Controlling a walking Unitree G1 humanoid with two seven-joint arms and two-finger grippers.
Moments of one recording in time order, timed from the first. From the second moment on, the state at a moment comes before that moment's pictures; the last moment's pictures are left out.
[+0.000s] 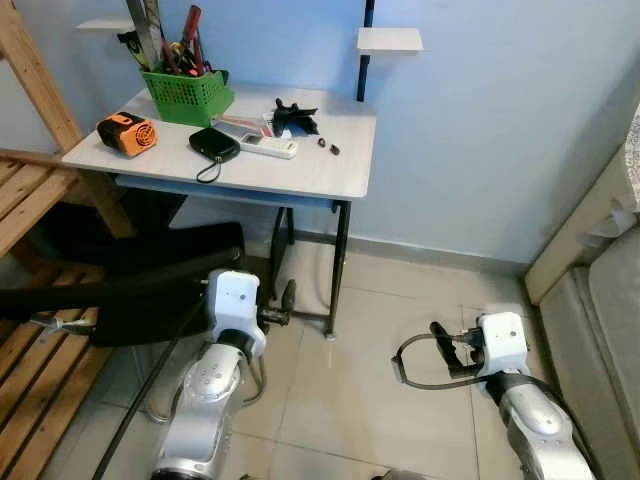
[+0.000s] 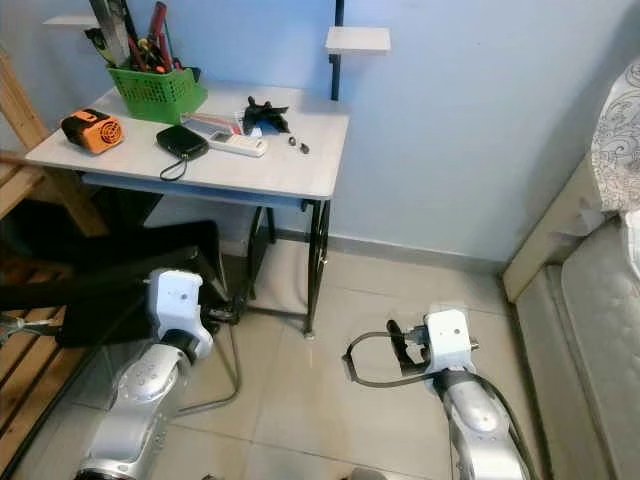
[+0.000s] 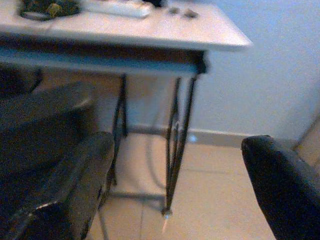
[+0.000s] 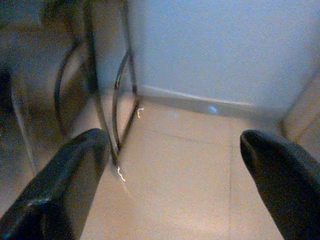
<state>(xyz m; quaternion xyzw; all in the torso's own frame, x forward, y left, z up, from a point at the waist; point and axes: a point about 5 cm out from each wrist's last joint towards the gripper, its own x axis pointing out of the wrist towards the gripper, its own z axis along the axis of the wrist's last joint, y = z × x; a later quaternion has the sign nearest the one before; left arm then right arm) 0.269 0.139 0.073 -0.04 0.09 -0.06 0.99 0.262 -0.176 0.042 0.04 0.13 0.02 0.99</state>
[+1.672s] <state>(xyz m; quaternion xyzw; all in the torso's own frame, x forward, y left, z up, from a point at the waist) 0.278 0.144 0.094 -0.03 -0.01 -0.10 0.99 0.257 -0.180 0.061 -0.01 0.04 -0.01 1.00</state>
